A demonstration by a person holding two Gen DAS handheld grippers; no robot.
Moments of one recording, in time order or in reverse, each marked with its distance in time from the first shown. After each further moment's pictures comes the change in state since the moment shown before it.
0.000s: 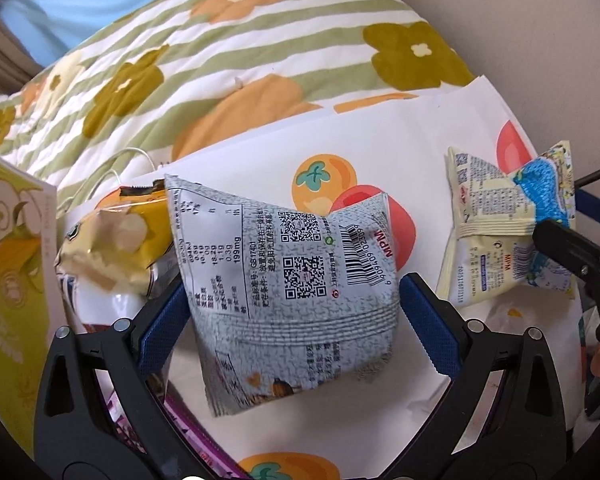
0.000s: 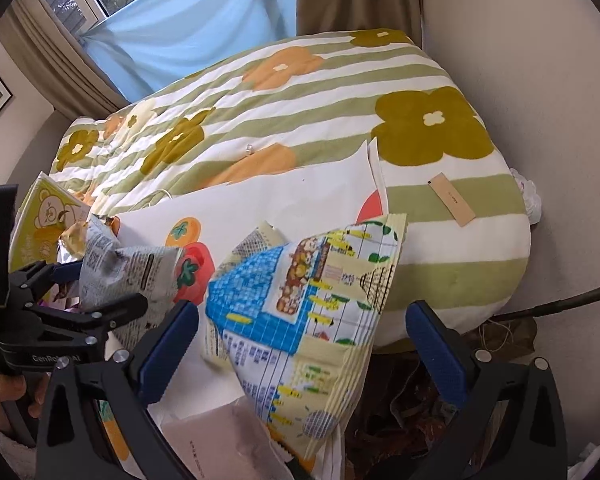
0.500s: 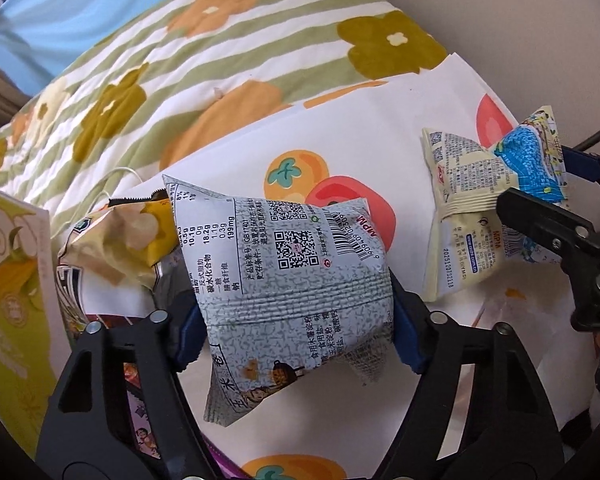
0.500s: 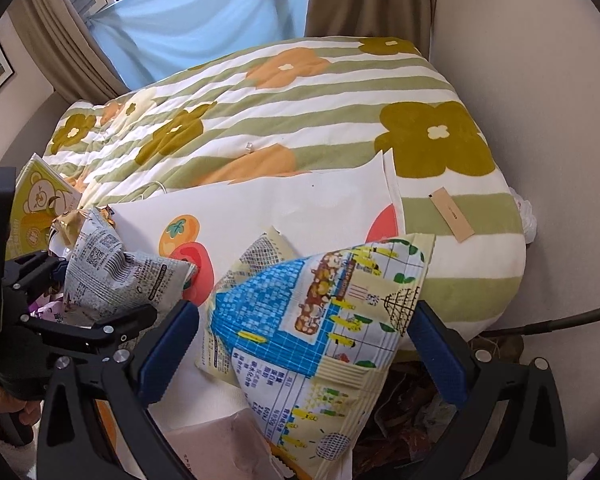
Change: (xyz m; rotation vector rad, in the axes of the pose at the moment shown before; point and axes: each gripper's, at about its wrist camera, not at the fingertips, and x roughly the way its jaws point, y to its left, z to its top) left arm -0.002 -0.017 -0.005 0.095 -0.021 -0.008; right arm 0.009 0.016 0.002 -0.067 -0.009 -0.055
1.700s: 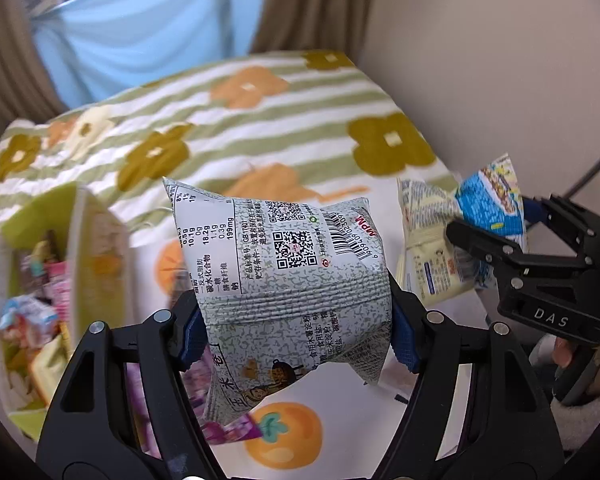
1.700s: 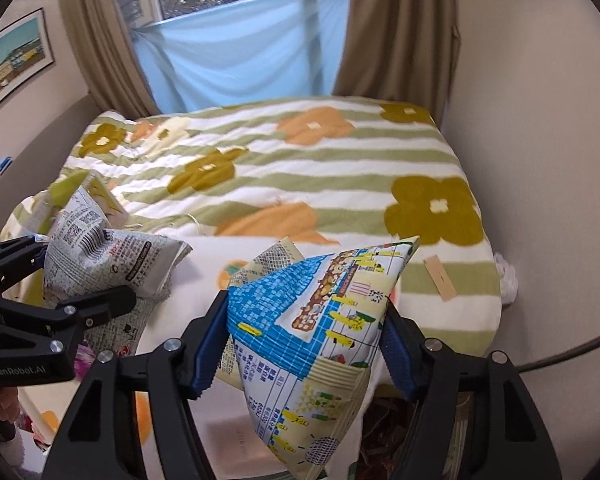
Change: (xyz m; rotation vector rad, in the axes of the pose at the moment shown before) left arm -0.172 0.027 -0.031 -0.148 -0.288 -0.002; right arm -0.098 0.052 0.012 -0.144 -0.184 0.015
